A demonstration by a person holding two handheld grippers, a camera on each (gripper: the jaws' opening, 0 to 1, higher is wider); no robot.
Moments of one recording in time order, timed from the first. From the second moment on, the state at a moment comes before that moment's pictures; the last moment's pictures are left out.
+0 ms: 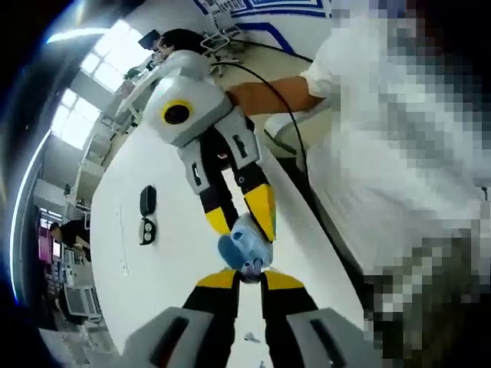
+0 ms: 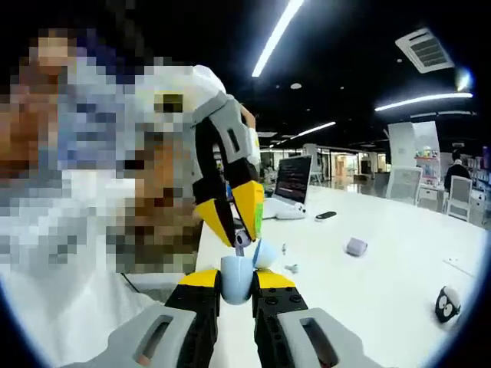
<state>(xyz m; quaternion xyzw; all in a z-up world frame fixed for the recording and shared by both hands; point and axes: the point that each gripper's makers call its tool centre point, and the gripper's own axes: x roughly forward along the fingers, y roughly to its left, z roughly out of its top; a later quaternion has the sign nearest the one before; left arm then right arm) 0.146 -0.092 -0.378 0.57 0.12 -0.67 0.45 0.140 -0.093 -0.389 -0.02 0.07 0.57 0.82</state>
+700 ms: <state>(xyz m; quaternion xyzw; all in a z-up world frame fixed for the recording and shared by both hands) 0.127 -0.098 -0.368 0.56 0.11 -0.67 0.48 0.145 -0.088 -0.372 0.01 0.02 0.57 0.82</state>
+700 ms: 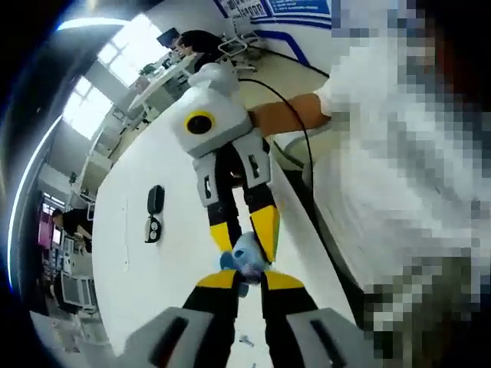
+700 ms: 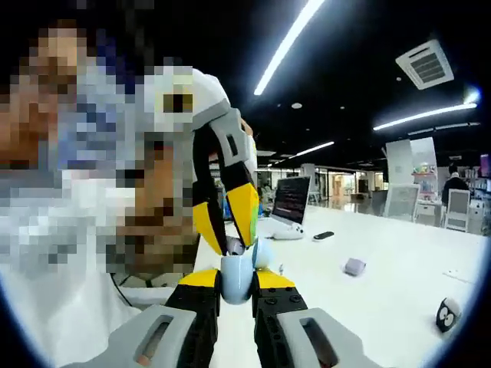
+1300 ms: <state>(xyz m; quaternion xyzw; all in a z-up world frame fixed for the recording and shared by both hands) 0.119 -0.091 -0.351 0.54 0.04 -0.70 0.46 0.131 -0.093 -0.364 0.14 0.04 0.64 0.76</state>
